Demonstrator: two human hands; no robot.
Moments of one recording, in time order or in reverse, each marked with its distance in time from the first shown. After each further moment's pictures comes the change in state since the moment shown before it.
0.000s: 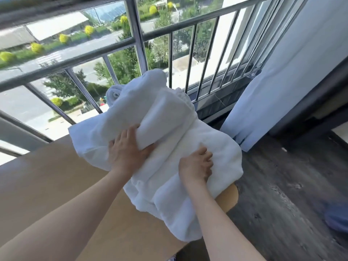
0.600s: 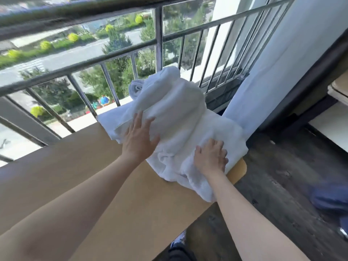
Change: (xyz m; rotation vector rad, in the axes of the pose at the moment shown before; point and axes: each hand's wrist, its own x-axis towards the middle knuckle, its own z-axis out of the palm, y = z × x) left_hand -0.036 -0.060 -0.069 -0.083 -0.159 0.230; right_hand -0.101 0.010 -0.013 -0.108 0.082 -0.130
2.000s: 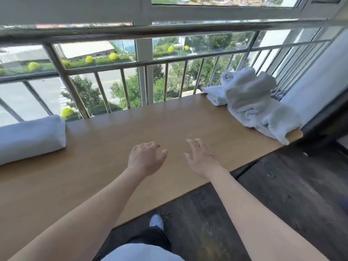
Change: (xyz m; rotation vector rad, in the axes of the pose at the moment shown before) left_hand -0.479 -0.306 -0.217 0.121 -0.115 -0.191; right_hand -0.528 -0.178 0.121 -0.152 -0.176 -0.716
